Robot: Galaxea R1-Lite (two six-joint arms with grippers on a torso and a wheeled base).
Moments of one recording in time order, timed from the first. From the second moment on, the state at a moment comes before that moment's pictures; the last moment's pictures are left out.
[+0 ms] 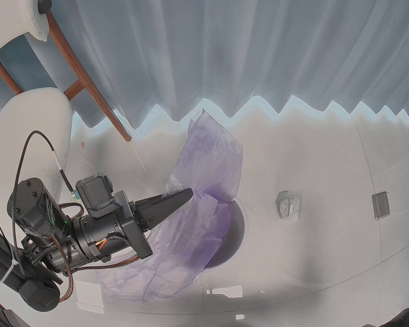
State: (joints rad) left arm -0.60 1.70 -0.33 -1.54 -0.45 -0.44; right arm 0.00 0.02 -0.02 -0.23 -0.03 0.06
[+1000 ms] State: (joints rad) left arm -0.61 1.68 -0.32 -1.54 -0.45 -0.43; right arm 0.24 0.80 -0.16 -0.30 0.33 0.39
